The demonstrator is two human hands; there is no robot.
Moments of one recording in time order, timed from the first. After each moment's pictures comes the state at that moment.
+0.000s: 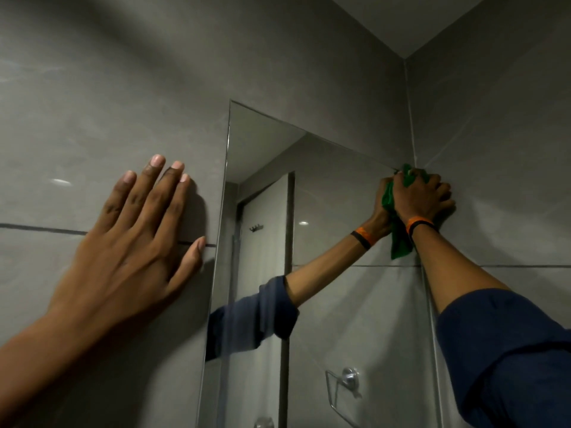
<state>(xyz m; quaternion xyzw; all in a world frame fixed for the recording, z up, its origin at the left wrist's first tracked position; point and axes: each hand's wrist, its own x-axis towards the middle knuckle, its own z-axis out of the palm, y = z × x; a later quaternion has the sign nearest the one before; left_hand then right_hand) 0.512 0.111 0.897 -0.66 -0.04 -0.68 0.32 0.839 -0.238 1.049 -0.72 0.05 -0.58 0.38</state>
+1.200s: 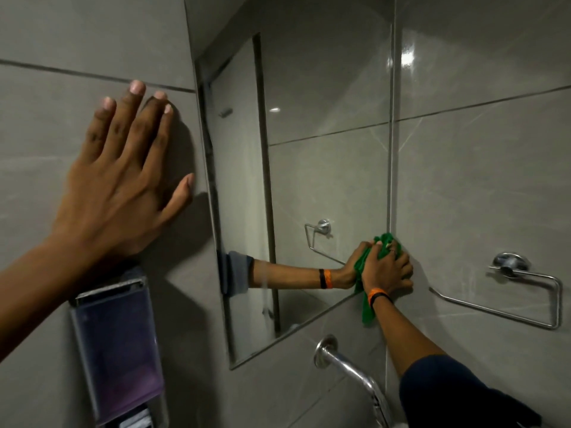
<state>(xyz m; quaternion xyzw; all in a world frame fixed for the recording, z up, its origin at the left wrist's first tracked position) 0.495 0.116 0.808 -0.74 0.05 -0.61 0.27 0.797 -0.217 0.602 -0.79 0.21 -0.32 0.48</state>
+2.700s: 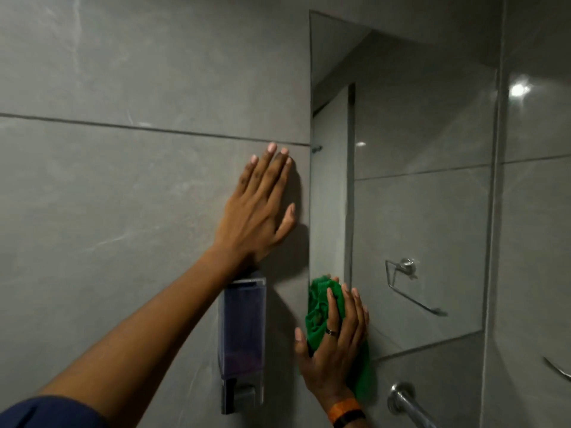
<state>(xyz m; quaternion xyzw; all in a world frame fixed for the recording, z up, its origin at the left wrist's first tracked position) 0.470 0.095 0.806 -0.78 0.01 -0.58 0.24 0.587 -0.016 0.569 -0.64 -0.28 -0.57 0.43</state>
